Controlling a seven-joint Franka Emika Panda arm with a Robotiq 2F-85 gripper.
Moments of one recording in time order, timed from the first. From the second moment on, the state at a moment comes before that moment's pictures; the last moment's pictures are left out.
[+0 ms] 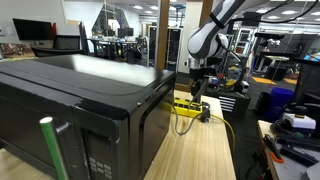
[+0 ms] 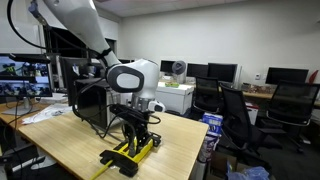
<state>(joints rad) -0.35 0.40 -0.14 -2.17 0.05 2.40 -0.52</state>
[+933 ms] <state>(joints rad) -0.35 0.40 -0.15 -2.15 0.00 2.33 -0.50</state>
